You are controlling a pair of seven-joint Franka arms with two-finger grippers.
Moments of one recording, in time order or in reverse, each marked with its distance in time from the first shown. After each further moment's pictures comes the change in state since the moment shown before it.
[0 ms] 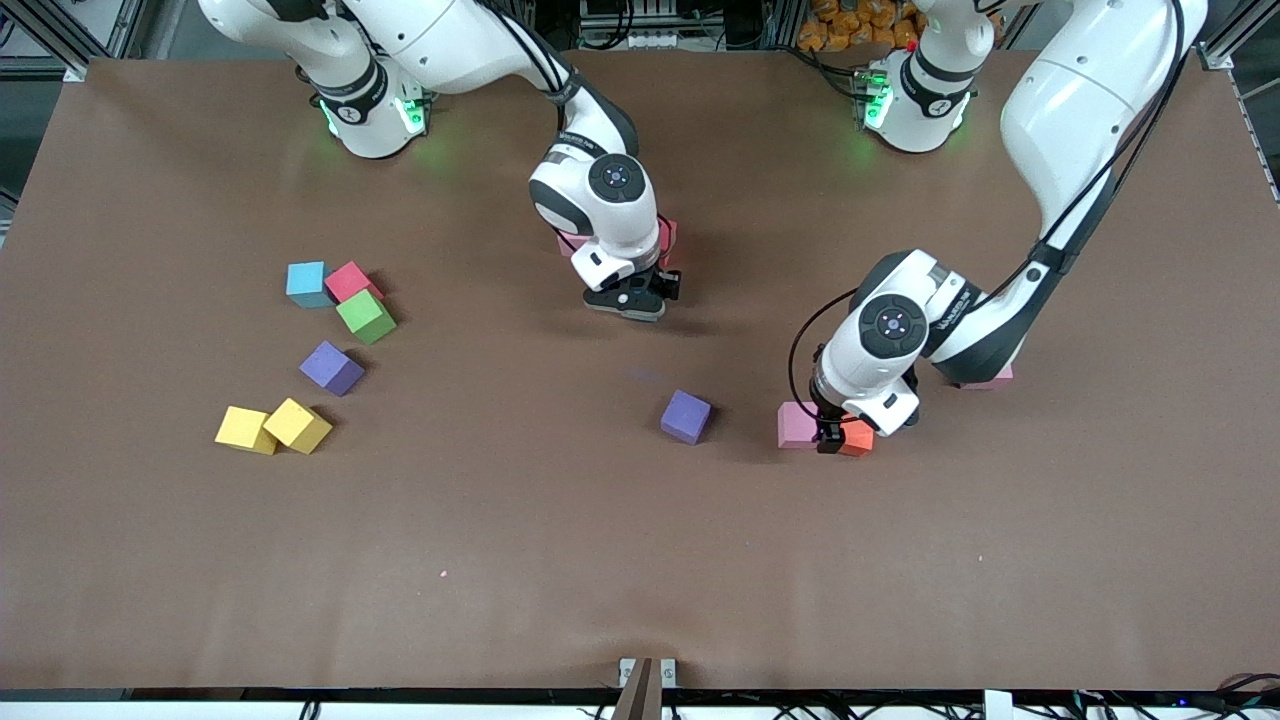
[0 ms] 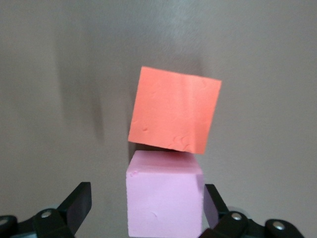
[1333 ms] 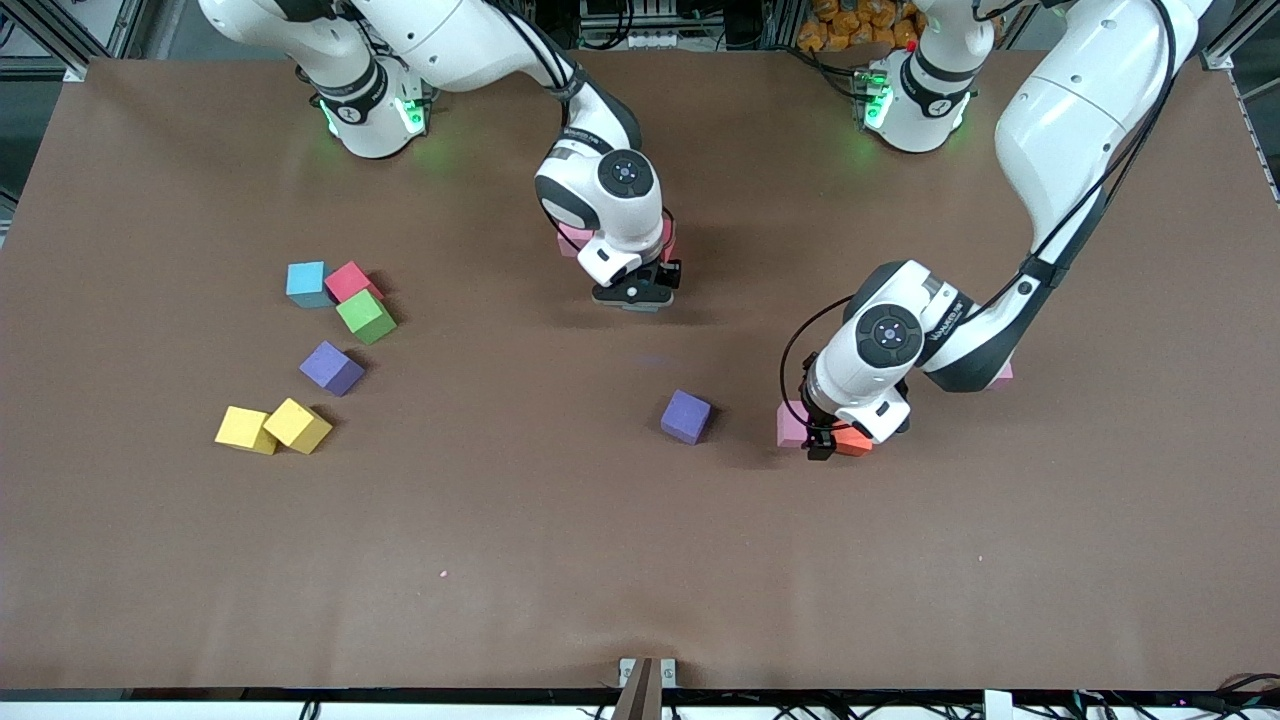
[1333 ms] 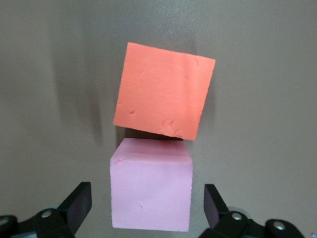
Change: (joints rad) left arm -0.003 0.036 -0.004 0.034 0.000 0.027 -0.010; right arm 0.023 0.006 0.008 -0.007 -0.006 -0.016 -0.070
